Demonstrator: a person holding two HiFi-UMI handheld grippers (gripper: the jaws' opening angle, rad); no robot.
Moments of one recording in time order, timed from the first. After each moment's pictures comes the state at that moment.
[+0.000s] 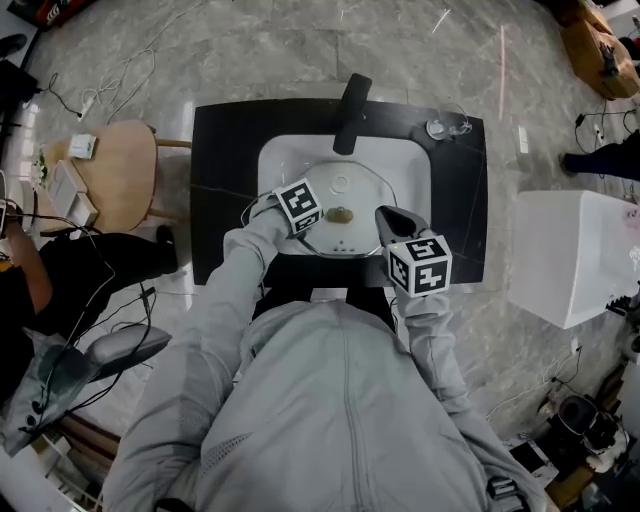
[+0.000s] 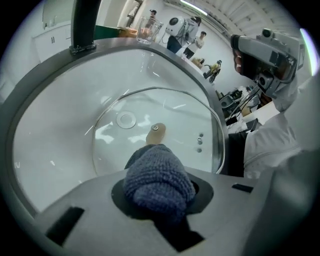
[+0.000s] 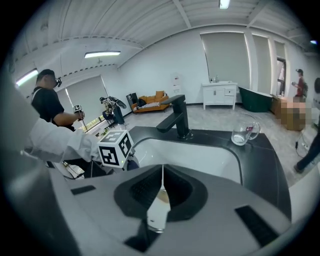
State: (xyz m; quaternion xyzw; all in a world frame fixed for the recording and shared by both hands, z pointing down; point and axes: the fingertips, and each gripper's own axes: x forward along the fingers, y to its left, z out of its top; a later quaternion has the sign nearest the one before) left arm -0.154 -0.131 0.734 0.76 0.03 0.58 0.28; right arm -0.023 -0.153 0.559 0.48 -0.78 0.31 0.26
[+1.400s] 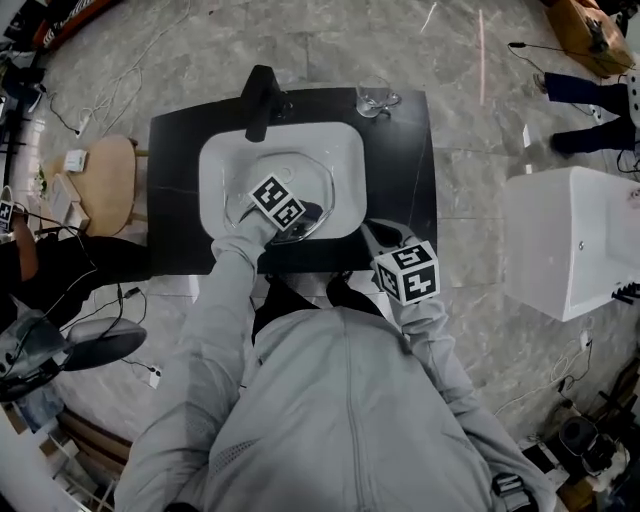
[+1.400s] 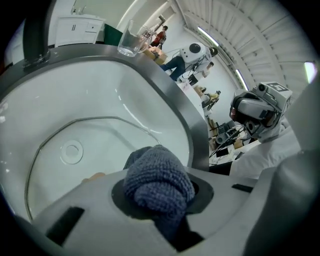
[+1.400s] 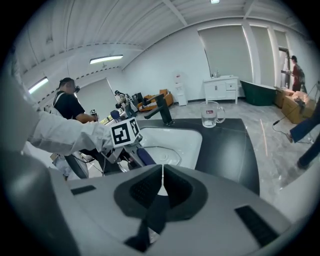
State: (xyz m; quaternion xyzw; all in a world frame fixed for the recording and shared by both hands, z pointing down) left arm 0.006 -0.085 0.712 0.79 -0.02 0.47 0.39; right arm 0.111 -0.067 0.572 0.43 -0.80 0.33 0.25
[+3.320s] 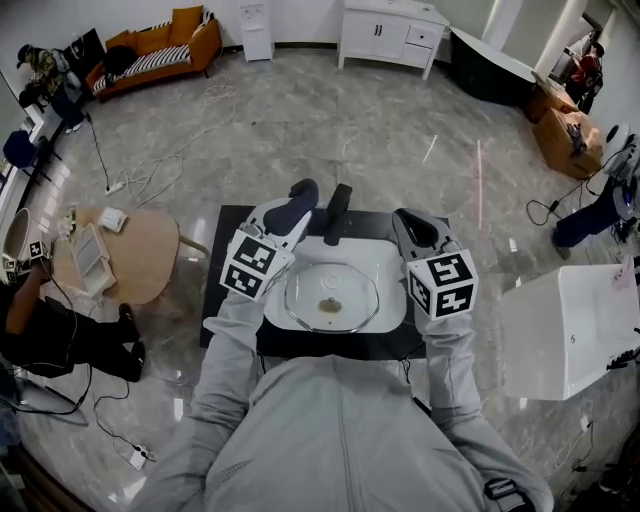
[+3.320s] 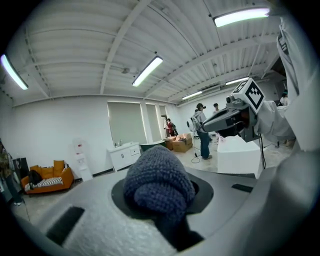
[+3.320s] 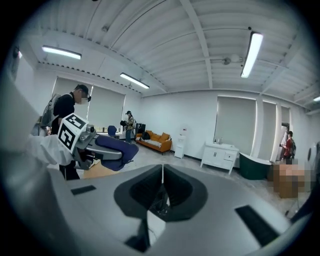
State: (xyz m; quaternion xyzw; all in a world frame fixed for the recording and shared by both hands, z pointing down) left arm -0.136 -0.263 0.344 0.92 -0.35 0.15 -0.05; right arm 0.019 -0.225 0.305 0.52 -0.84 0.02 0.16
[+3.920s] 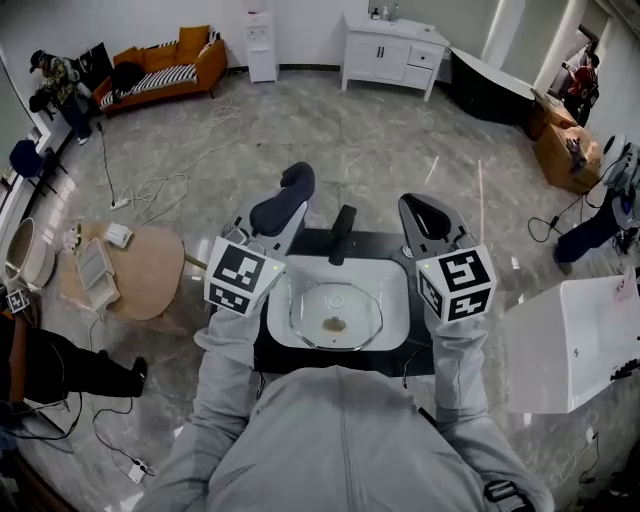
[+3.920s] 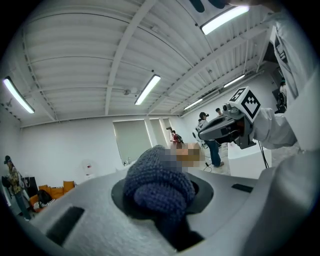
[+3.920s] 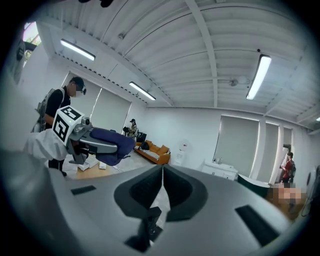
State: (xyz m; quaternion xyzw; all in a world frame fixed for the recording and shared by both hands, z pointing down) left arm -0.154 -0.253 0.231 0.91 -0.38 0.10 -0.15; right arm 0.001 -0.234 0.214 0.51 -0.85 -0.08 0.13
